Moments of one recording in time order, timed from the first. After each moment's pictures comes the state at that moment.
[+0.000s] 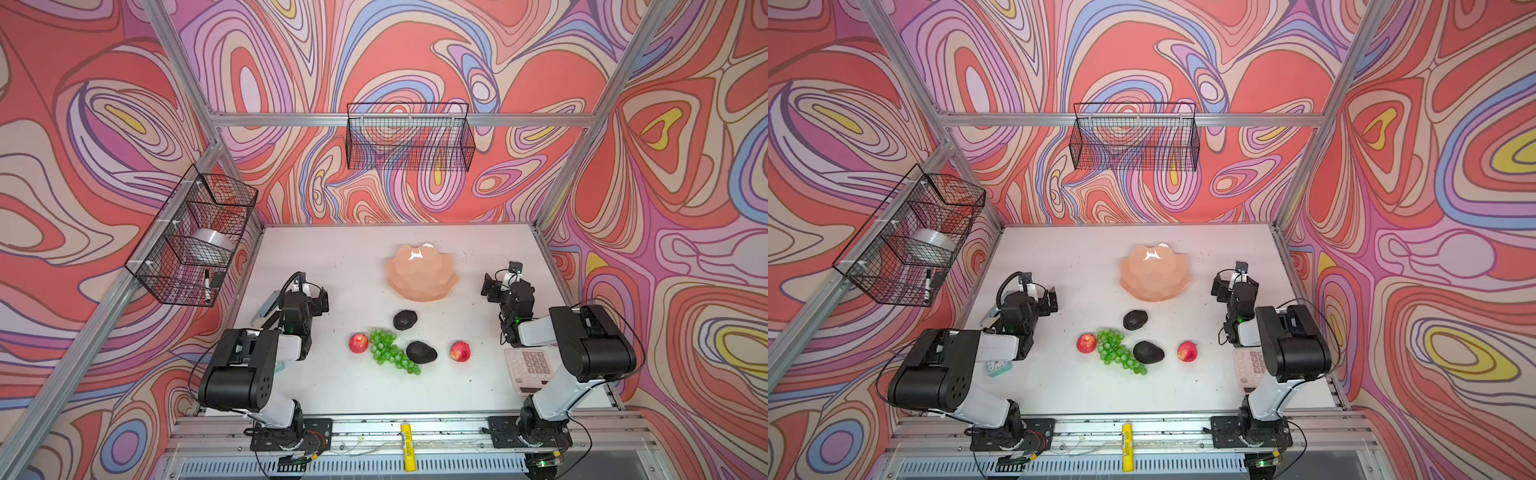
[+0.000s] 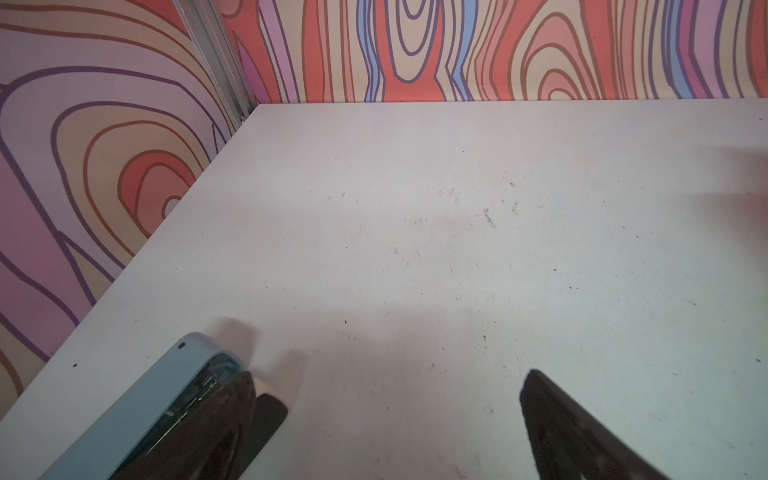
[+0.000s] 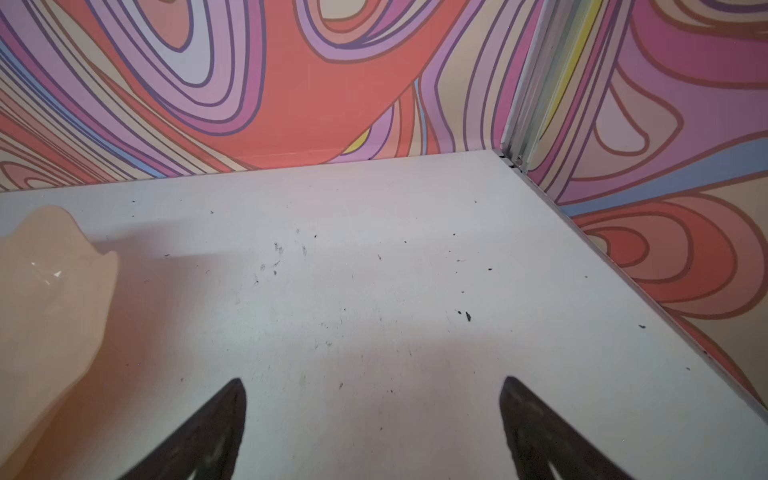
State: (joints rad) left arm -0.04 1.54 0.36 0.81 -0.17 -0.02; right arm 0.02 1.71 0.47 0.98 0.15 0.06
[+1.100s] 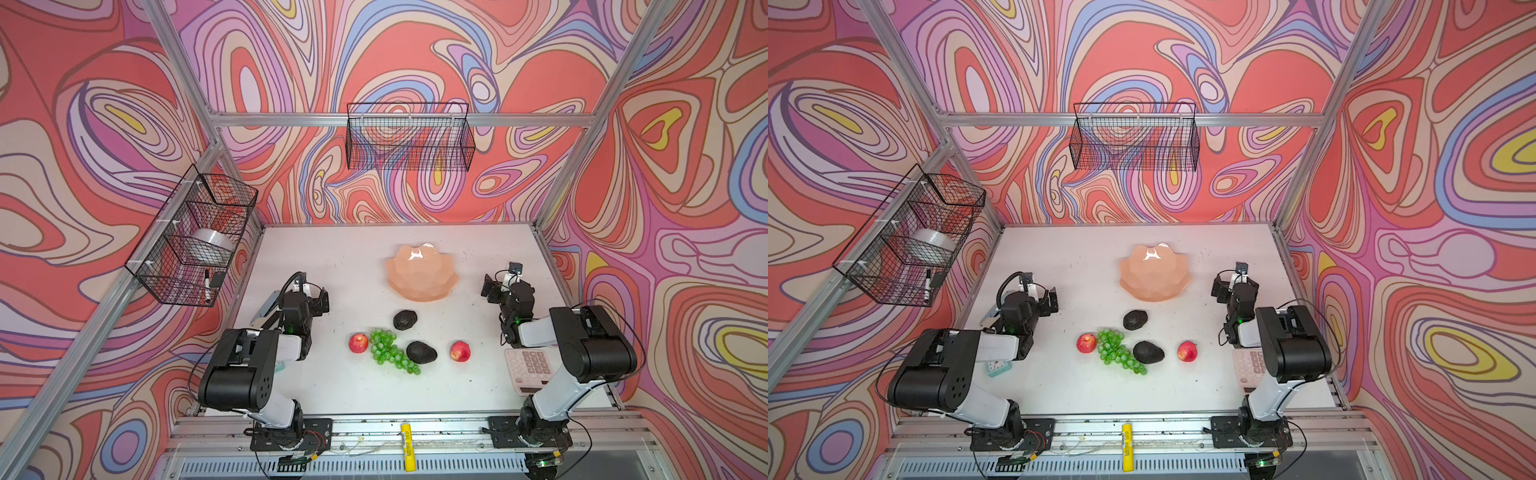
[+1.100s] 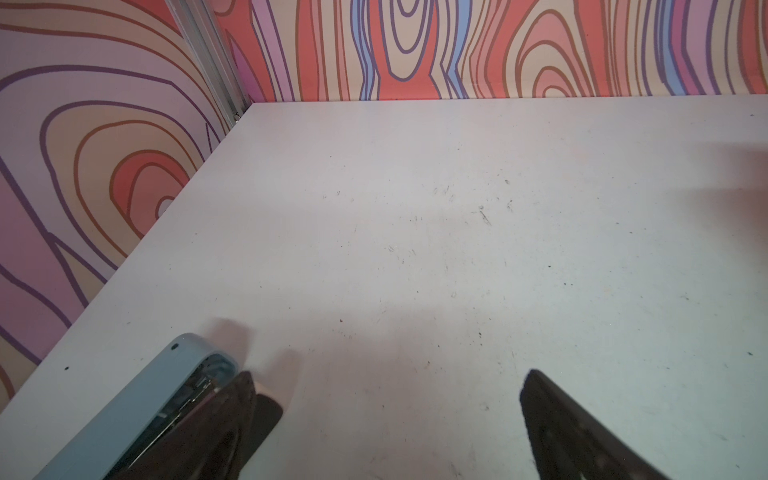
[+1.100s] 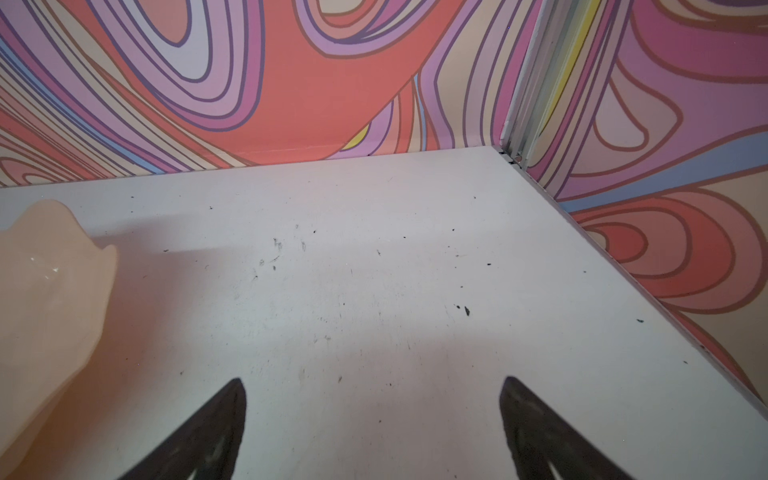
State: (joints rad) left arm -0.04 1.54 0.36 0.80 -0.15 -0.02; right arm 0.02 1.68 0.46 0.94 0.16 0.07
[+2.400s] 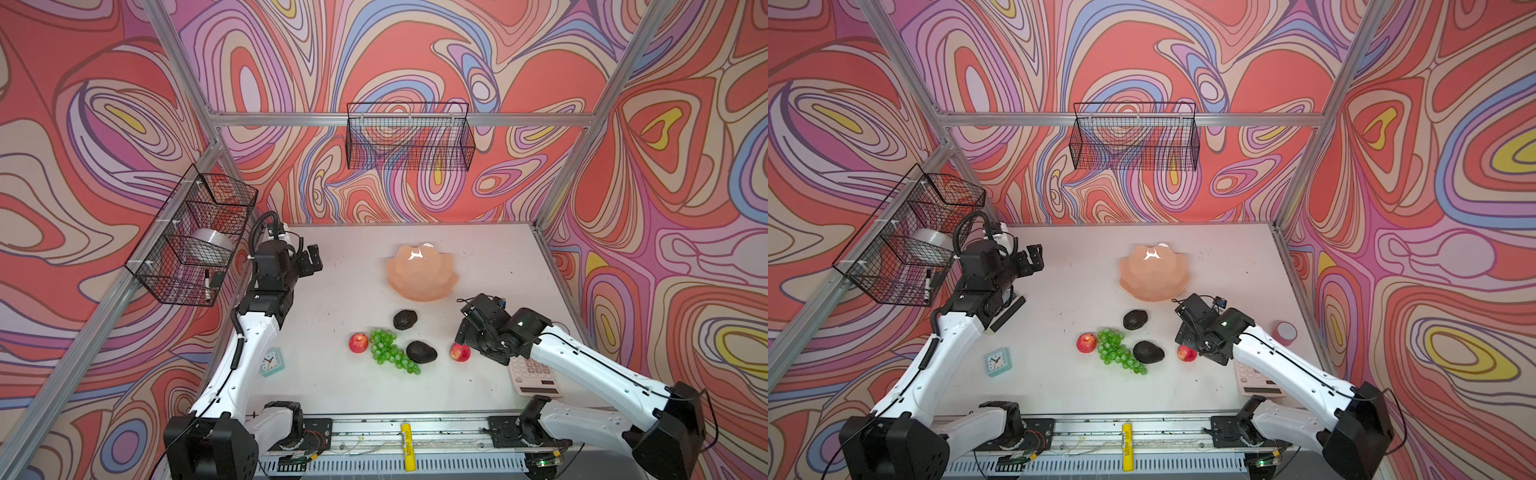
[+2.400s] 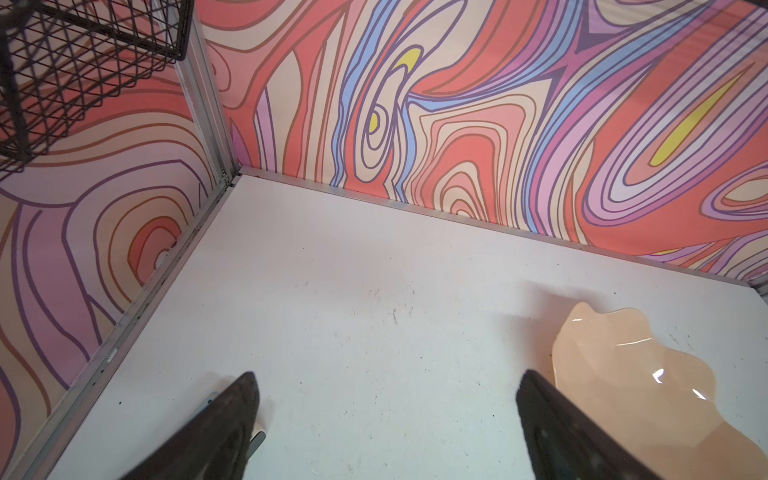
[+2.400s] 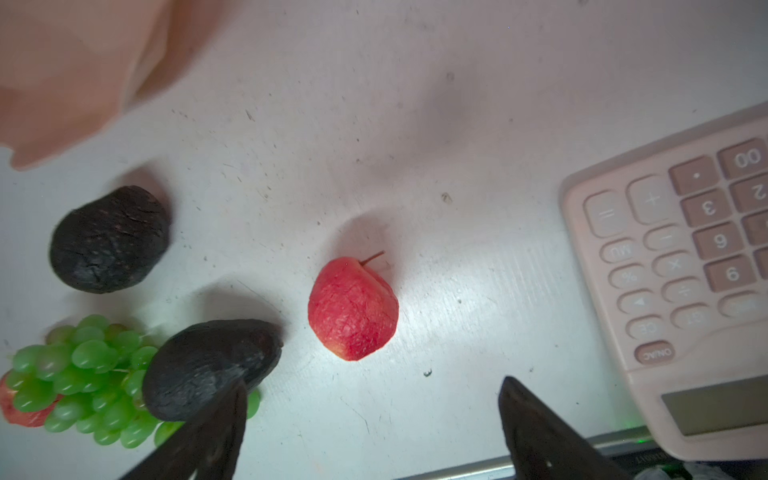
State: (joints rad) left arm -0.04 1.15 0.99 -0.23 -0.06 -0.26; right arm 0.72 1.16 0.88 -1.01 0.18 1.15
